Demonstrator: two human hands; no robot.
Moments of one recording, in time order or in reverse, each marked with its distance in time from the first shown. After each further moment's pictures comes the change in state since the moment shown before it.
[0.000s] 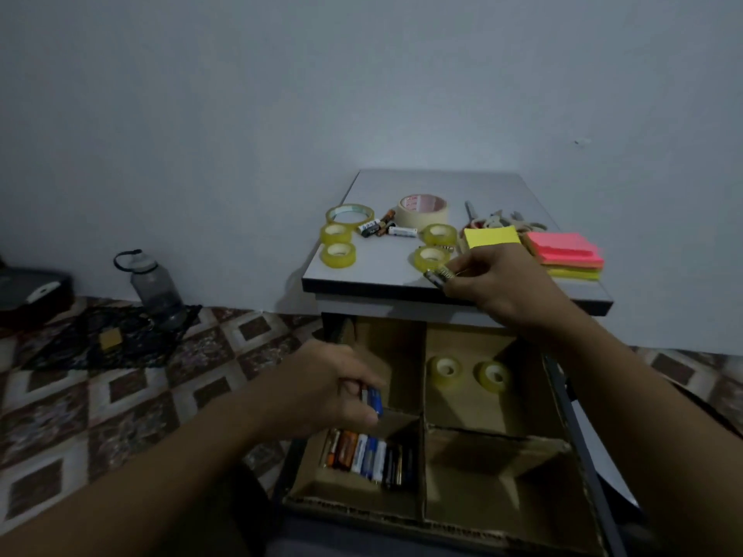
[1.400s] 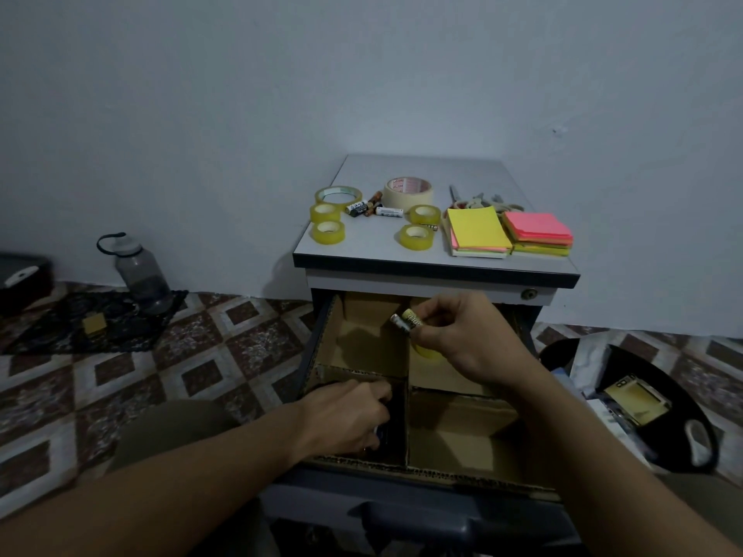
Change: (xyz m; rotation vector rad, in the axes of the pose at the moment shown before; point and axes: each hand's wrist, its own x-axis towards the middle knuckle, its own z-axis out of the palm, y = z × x) left_hand 0.013 -0.001 0.092 0.453 -0.295 0.196; right_hand -0.086 0.004 0.037 0.083 -0.147 0.049
